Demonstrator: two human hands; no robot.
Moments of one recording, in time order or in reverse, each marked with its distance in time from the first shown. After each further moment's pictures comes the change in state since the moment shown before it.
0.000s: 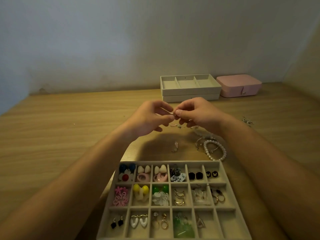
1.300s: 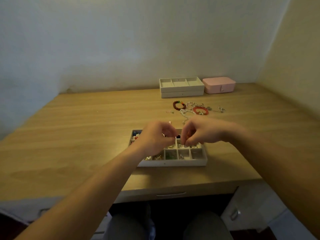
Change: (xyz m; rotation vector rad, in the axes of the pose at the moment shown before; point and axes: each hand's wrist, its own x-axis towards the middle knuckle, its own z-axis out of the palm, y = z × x) left_hand -0.174 0.054 0.052 0.226 0.007 0.035; right_hand -0.175 -0.051 0.010 -0.489 -0.354 0.052
